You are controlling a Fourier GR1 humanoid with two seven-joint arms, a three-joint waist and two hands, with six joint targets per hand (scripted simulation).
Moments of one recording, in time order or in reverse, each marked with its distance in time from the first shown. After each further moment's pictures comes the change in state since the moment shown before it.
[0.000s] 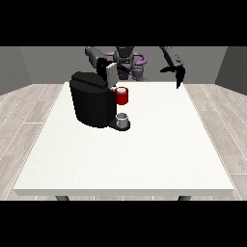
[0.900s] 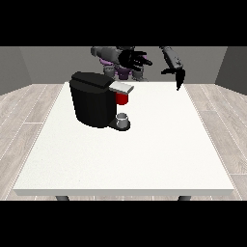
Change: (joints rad) left arm -0.056 -0.013 -0.023 0.064 -0.011 -0.004 -0.041; right arm -0.179 0.035 0.135 0.019 0.116 -0.024 0.068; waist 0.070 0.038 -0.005
